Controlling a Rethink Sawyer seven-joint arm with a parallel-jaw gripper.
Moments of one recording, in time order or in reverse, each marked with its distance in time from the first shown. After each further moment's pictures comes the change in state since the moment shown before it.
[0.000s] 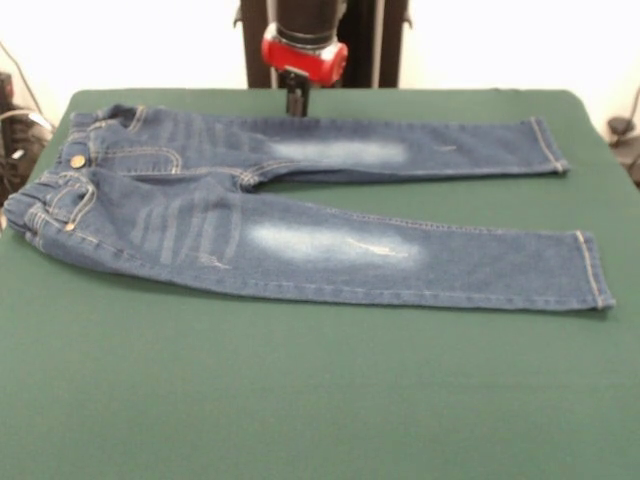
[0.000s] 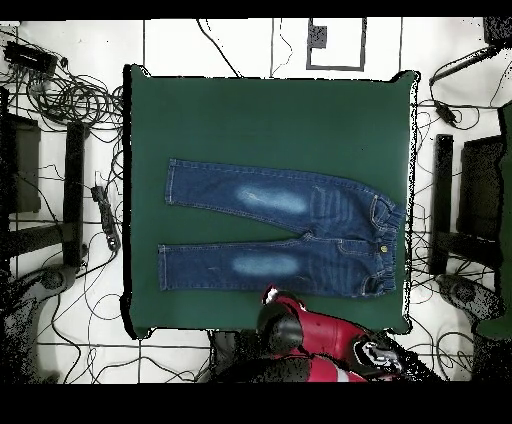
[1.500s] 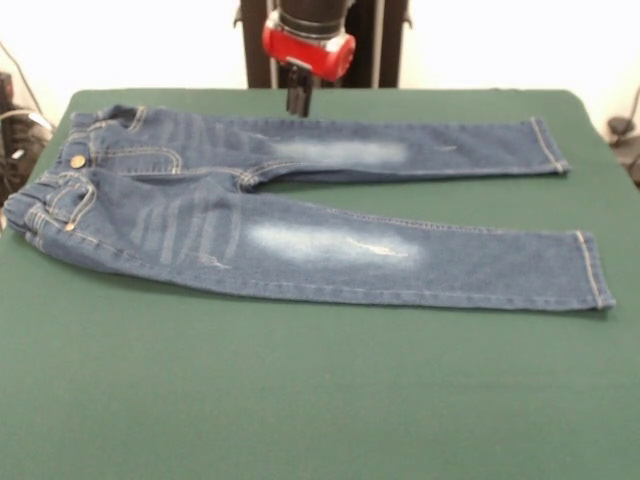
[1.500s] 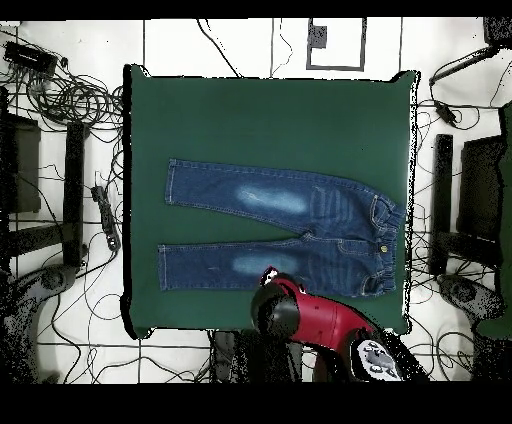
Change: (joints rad) arm 0.064 -0.109 0.000 -0.045 0.094 0.135 0.000
